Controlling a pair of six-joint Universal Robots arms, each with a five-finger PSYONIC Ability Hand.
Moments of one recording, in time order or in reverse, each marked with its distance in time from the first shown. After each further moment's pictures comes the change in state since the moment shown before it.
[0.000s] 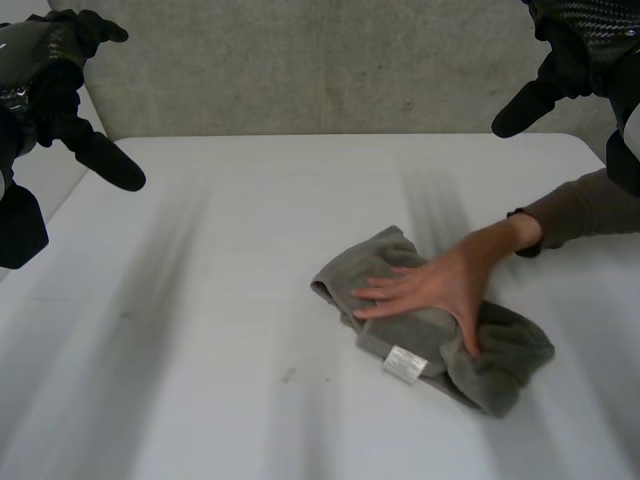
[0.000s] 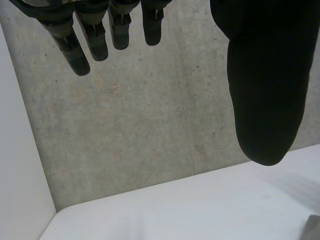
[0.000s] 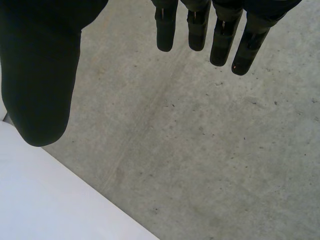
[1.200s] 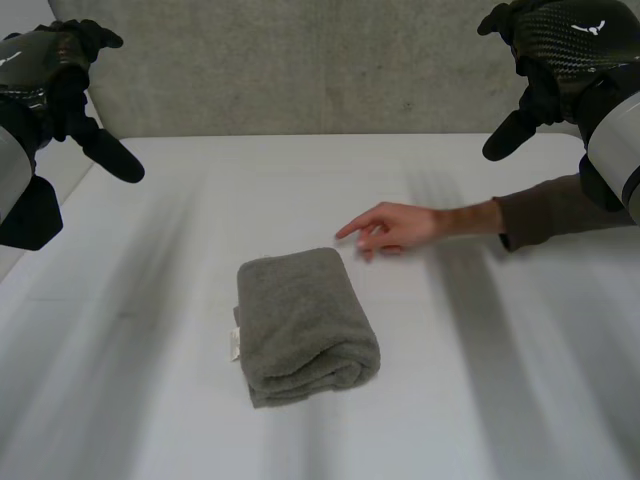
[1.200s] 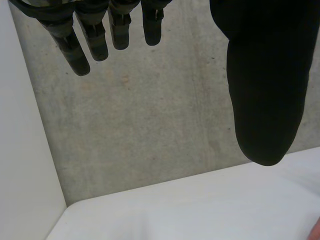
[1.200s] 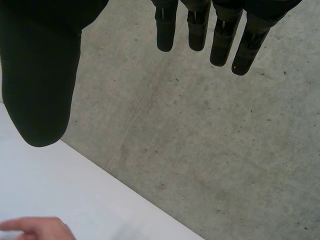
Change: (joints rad) left arm 0.044 -0.081 0.013 0.066 -0.006 0.000; right arm 0.001 0.102 -0.019 0.000 0.035 0.005; left_hand 0.000 0.001 0.000 0.000 0.000; right_hand 0.000 0.000 0.000 0.000 0.000
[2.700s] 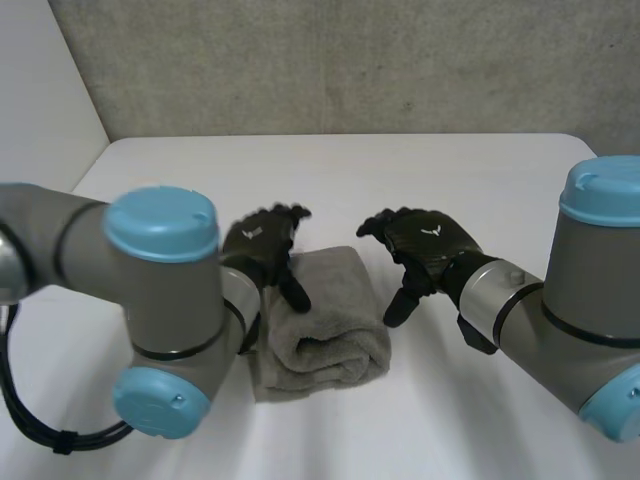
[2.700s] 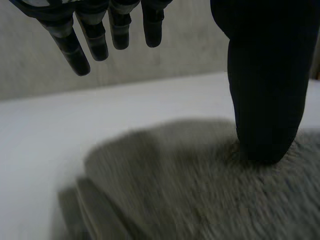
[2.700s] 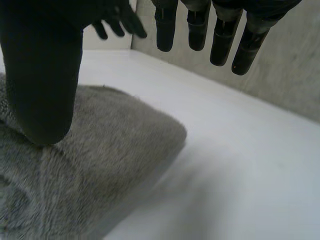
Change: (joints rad) left arm -0.274 -0.554 -0.048 0.295 0.055 -0.127; right arm 0.093 0.281 0.223 -0.059 -0.228 0.088; left_hand 0.015 -0.001 0.000 0.001 0.000; right_hand 0.004 0.000 0.000 0.000 0.005
